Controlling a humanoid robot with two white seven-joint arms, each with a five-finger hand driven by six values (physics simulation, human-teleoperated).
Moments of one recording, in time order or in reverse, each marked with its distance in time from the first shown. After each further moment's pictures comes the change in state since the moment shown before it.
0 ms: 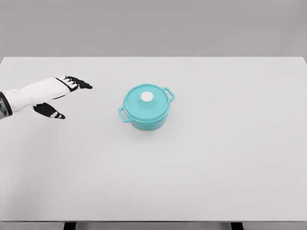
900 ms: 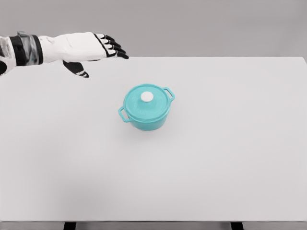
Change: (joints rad) left arm -0.535 -0.038 -0.451 0.023 -0.059 0.000 -0.002; right arm 0.006 0.000 0.000 0.006 0.000 0.001 -0.003
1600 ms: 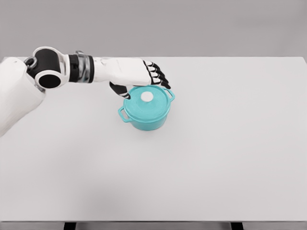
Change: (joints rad) left arm -0.015 -0.164 -0.148 -0.006 0.001 0.000 0.000; right arm 0.000 0.000 0.000 0.000 0.000 0.000 0.000
